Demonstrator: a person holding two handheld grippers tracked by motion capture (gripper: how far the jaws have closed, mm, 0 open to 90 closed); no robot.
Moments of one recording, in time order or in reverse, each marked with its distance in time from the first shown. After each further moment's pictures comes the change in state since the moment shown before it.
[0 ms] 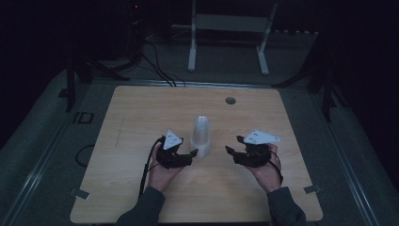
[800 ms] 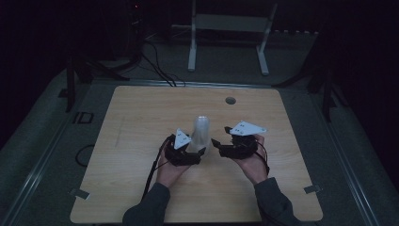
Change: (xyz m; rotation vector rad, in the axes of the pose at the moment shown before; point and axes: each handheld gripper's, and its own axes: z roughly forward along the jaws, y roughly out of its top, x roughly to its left) left arm -0.009 0.004 0.027 -0.030 0.024 0.062; right arm 0.018 0.036 0.022 -0.050 0.035 -0.022
